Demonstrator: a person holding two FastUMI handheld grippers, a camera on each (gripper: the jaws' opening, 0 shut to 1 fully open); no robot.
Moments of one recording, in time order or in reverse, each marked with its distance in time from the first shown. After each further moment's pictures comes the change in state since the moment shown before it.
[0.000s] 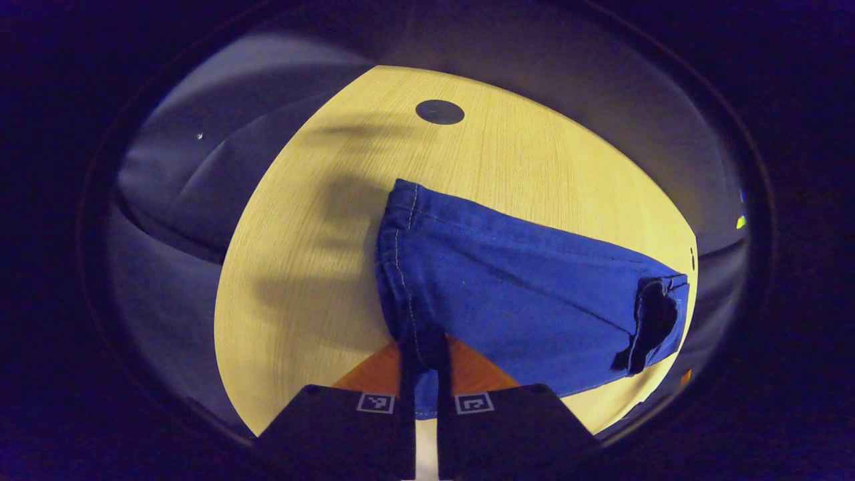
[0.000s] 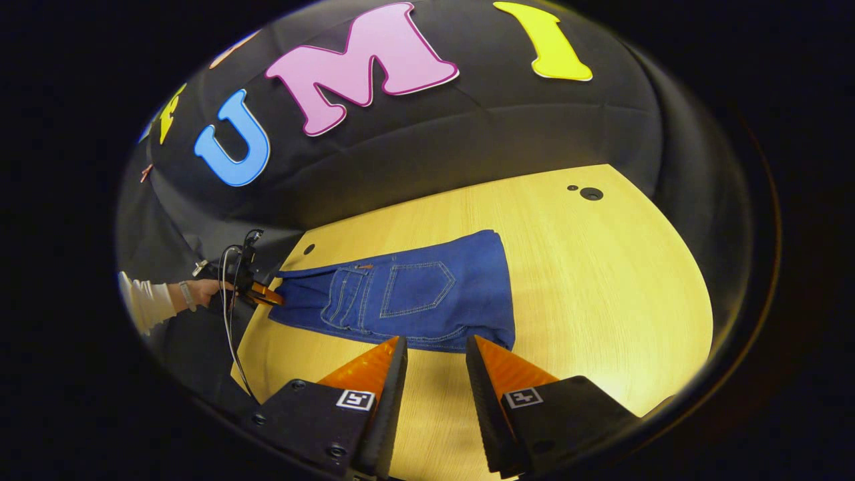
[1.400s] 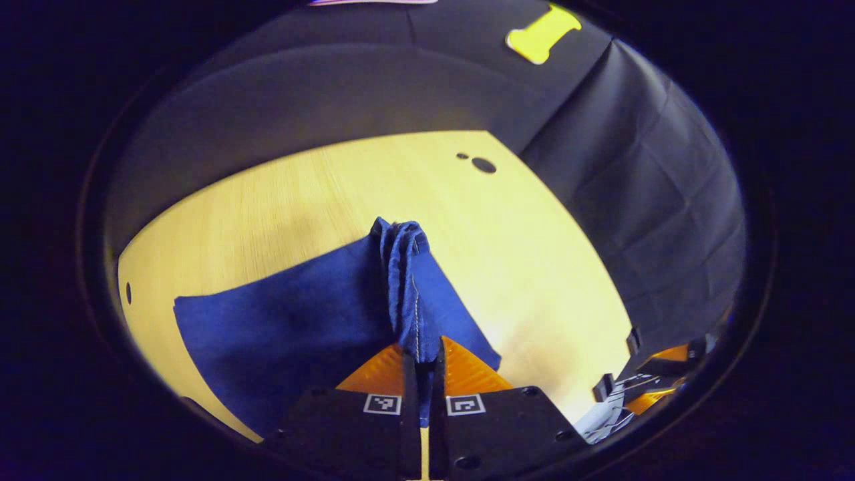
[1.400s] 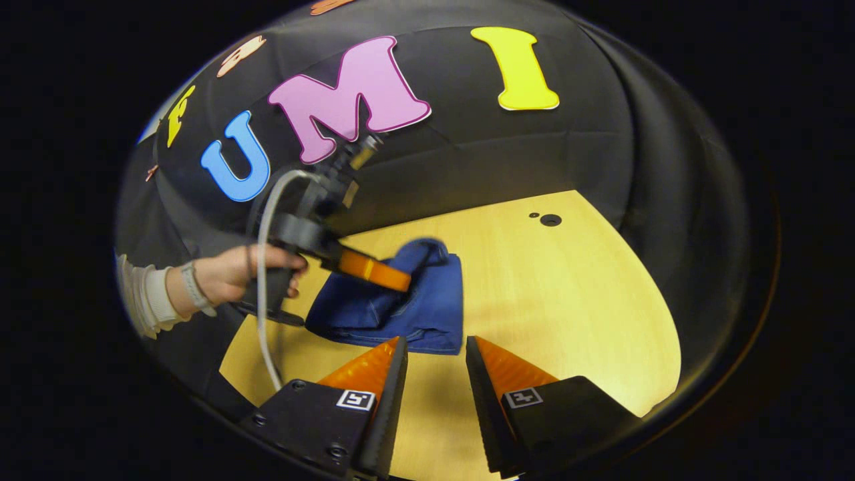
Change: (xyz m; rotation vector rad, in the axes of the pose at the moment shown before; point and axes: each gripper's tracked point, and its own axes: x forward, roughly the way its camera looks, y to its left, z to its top) left arm -0.006 -0.516 -0.149 0.734 -0.039 -0.271; right arm -0.075 -0.070 0.018 -0.041 -0.136 -0.066
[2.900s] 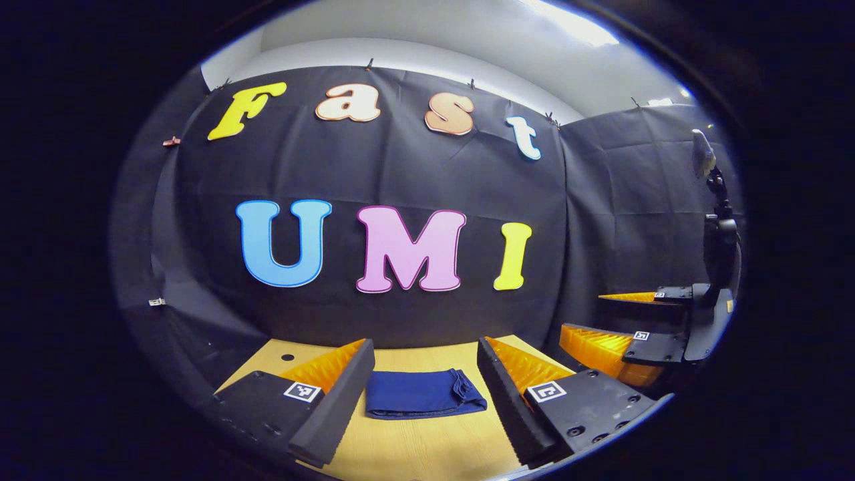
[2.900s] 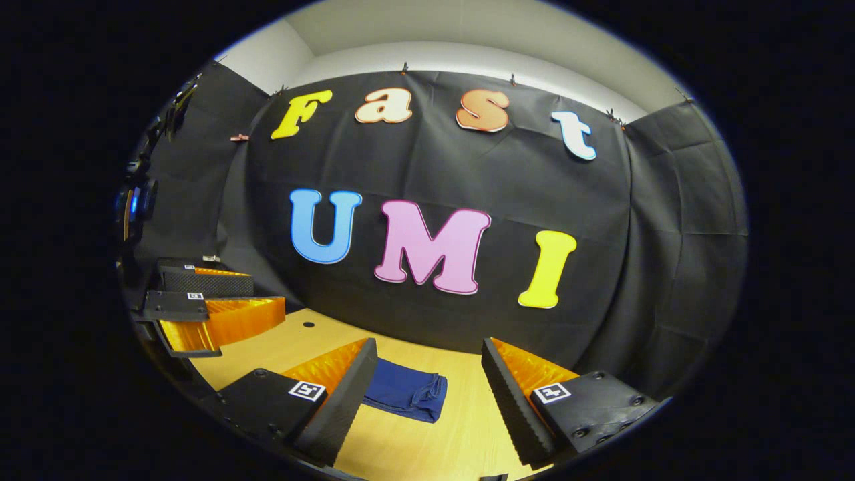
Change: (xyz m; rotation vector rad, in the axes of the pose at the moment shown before) left arm -0.449 -0.090 -0.152 -0.021 -1.186 0.393; right arm -0.247 0.183 0.110 -0.441 -0.614 -0.029
